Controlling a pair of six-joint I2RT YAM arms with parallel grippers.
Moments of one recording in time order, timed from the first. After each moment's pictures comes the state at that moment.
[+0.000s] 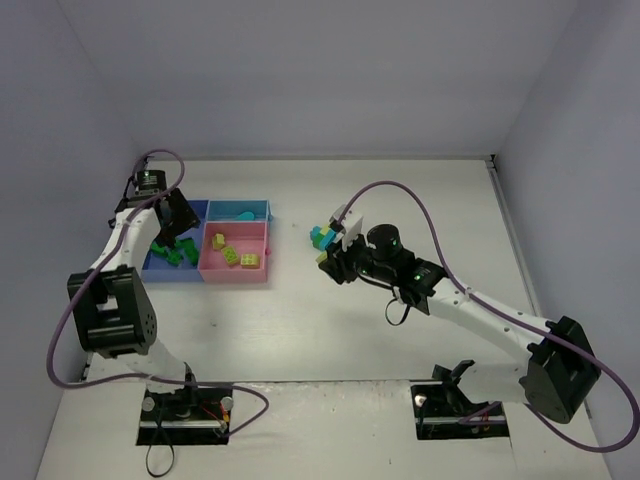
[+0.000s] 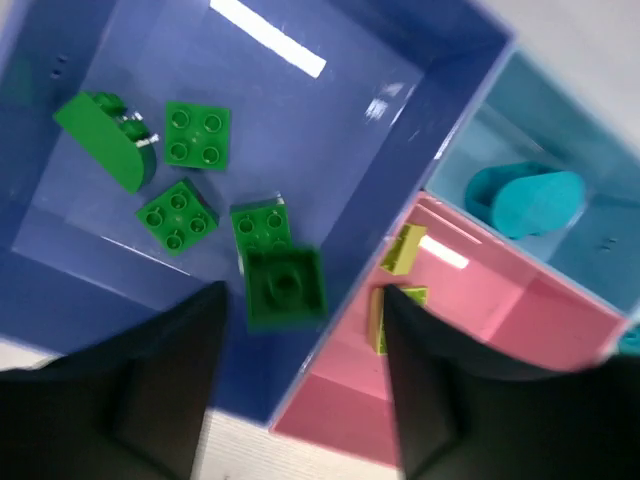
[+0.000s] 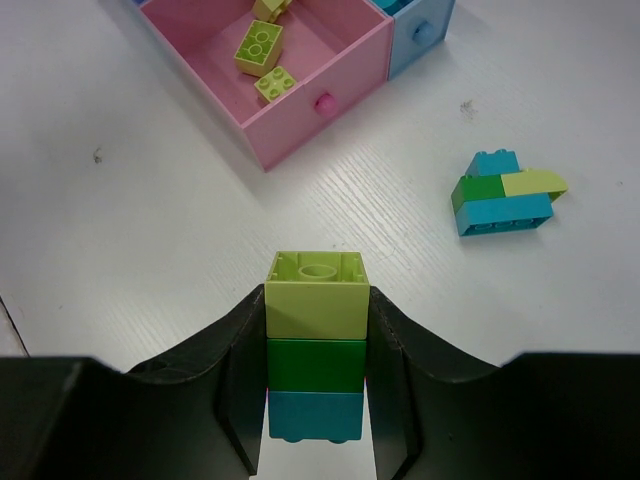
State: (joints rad) left arm 0.13 1.58 1.28 -0.63 -0.03 -0.48; right arm 0.75 1.24 0.80 0.03 -0.19 0.02
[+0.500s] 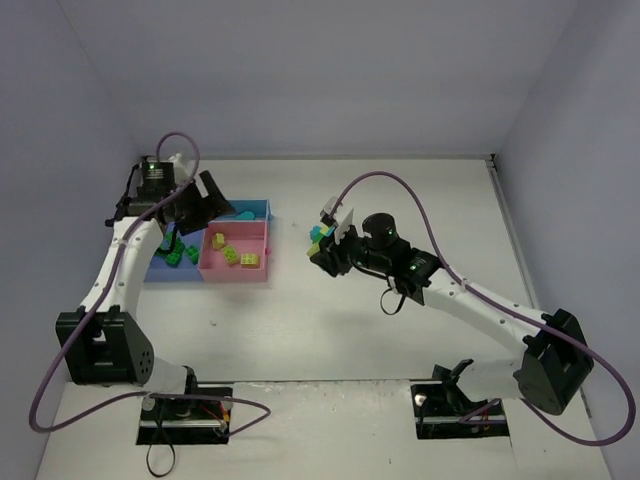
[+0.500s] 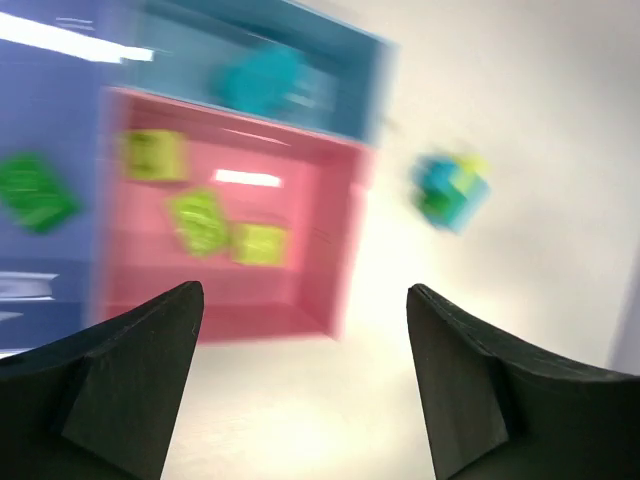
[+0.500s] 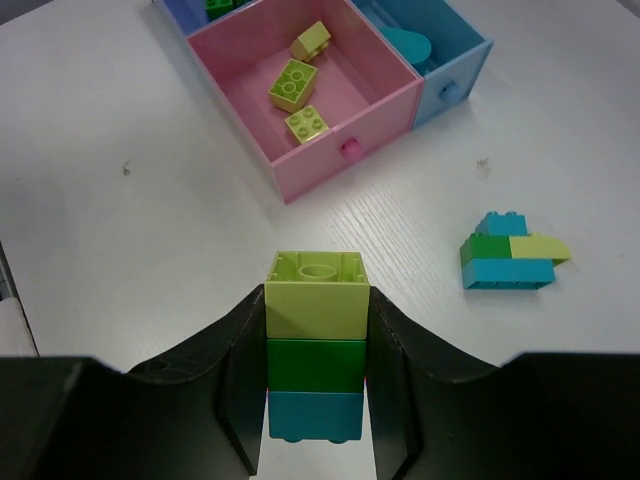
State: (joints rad) left arm 0.04 1.46 1.31 -0.67 0.28 -0.47; right arm 0.75 1.29 0.89 0.02 -0.26 -0.04
